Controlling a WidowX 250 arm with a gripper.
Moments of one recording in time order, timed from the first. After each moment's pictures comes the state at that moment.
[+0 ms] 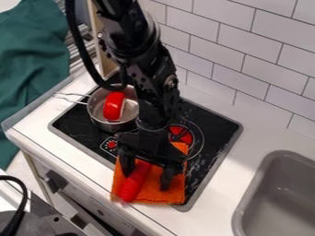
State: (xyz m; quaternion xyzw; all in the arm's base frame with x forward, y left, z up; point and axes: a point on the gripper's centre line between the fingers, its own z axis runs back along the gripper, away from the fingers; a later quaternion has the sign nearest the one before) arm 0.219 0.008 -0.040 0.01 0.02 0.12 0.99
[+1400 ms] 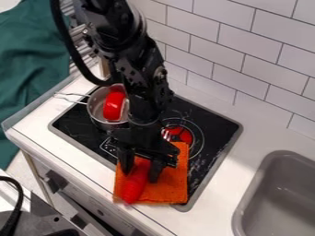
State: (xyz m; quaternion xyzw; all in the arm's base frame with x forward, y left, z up) arm 0.218 0.019 -0.035 0.00 0.02 0.13 0.99
